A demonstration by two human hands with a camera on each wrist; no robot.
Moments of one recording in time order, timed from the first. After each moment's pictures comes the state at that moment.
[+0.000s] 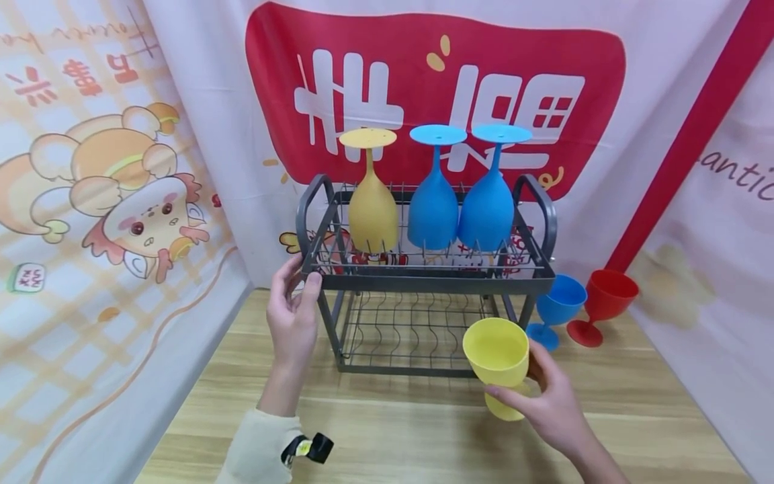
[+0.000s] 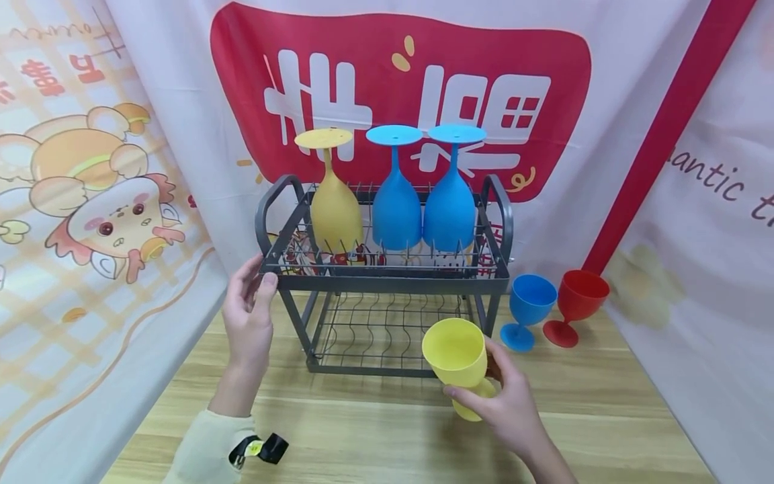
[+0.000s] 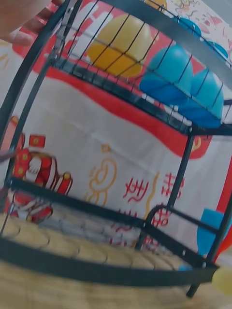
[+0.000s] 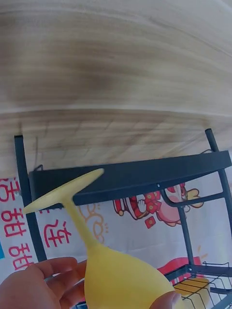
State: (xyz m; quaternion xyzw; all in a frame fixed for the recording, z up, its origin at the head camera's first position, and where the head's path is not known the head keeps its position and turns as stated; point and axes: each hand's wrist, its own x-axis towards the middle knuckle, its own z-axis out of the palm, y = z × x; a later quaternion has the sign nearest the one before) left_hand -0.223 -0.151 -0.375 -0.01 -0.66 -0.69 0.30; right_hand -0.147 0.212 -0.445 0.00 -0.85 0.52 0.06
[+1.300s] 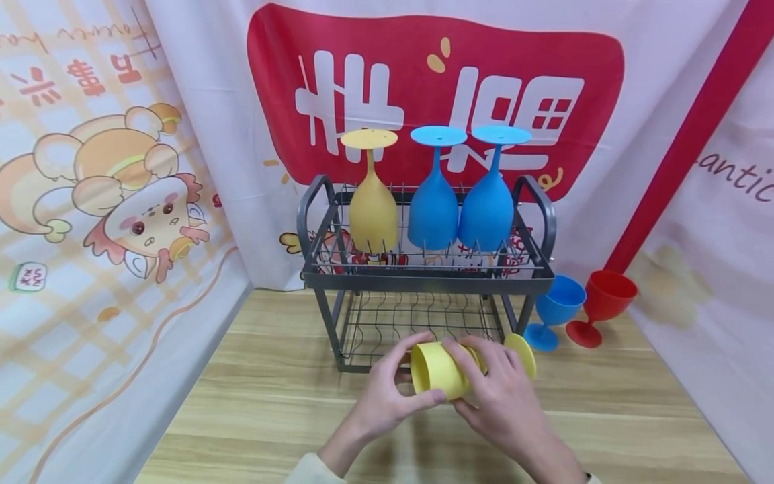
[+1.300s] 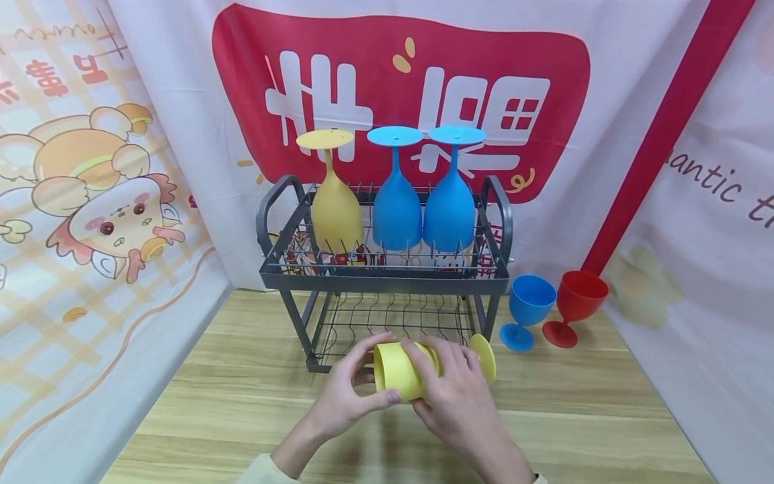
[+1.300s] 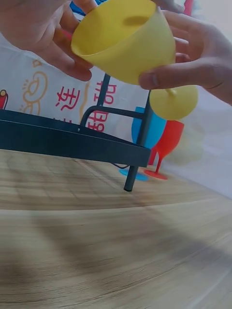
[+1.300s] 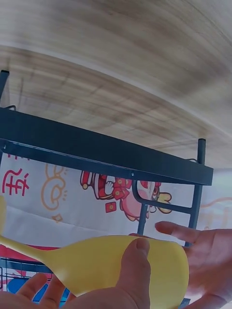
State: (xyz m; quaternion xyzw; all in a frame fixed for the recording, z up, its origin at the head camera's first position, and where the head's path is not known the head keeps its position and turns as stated) left_hand -0.170 -0.066 -0.450 -0.23 -0.75 -0.63 -0.03; right_hand -0.146 0.154 -0.436 0.25 -0.91 0.12 0.31
